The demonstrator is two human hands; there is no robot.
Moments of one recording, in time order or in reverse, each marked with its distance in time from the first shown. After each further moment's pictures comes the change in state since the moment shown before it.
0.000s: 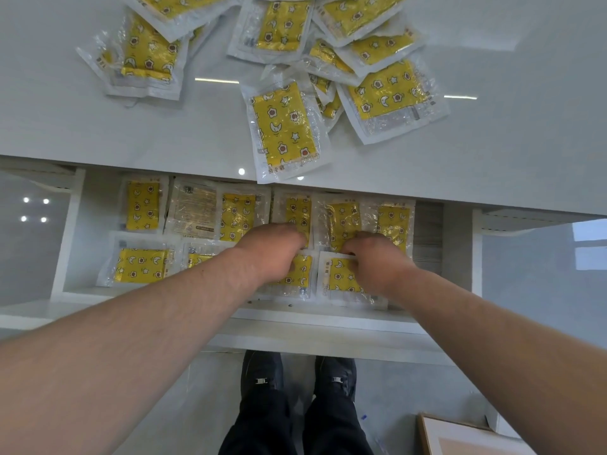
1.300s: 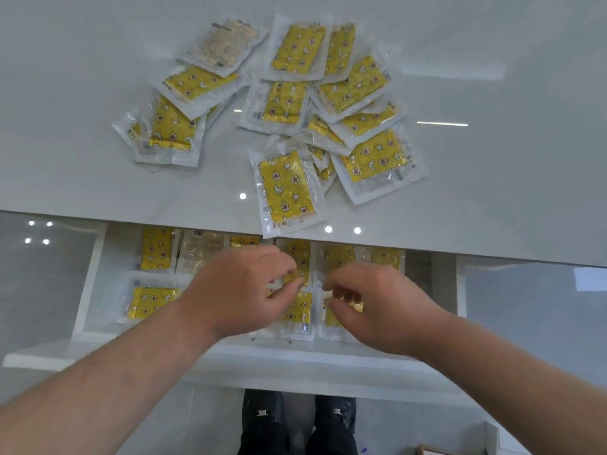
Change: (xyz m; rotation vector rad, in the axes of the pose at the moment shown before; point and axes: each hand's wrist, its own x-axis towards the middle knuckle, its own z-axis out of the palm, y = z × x) left_hand -0.079 -0.004 -0.079 -0.311 0.591 0.224; right_hand -0.070 -0.045 -0.092 0.238 0.151 -0.345
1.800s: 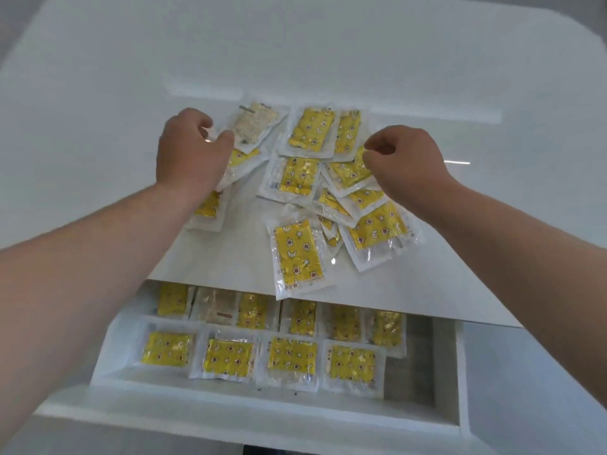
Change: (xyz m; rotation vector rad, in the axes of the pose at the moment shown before) left_hand 0.146 -0.097 -0.126 -0.095 0.589 -0.748; right_hand 0.139 -0.006 -0.163 0.198 0.555 0.317
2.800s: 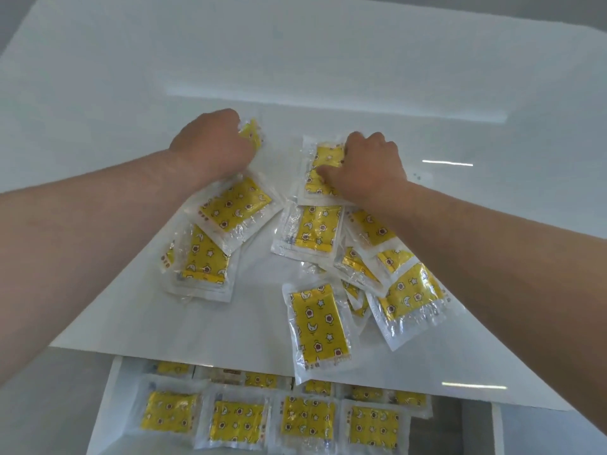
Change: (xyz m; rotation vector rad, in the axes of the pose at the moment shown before) left_hand 0.114 0.025 0.023 0.439 -0.385 0.119; right_hand 0.124 -0.030 0.075 -0.531 -0.087 0.003
